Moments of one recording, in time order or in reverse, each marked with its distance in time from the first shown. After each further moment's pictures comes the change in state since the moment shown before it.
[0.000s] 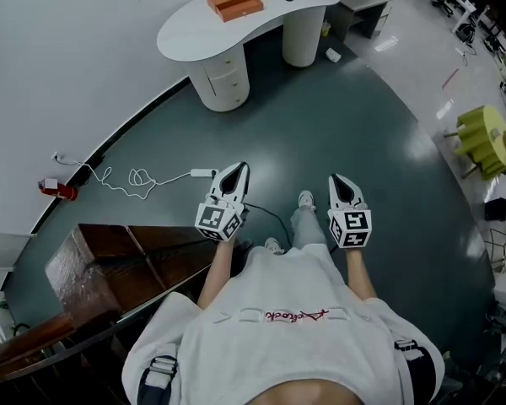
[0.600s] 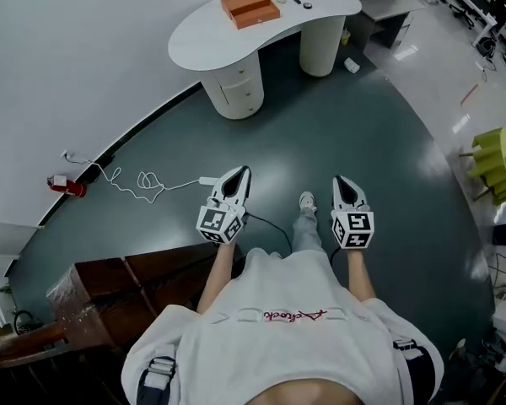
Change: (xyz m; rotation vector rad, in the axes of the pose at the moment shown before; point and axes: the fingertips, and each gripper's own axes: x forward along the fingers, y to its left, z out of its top) left arm 0.067 0.049 -0.006 0.015 0.039 0.083; right arm 0.095 -0.046 0.015 0.035 -0.002 0.048
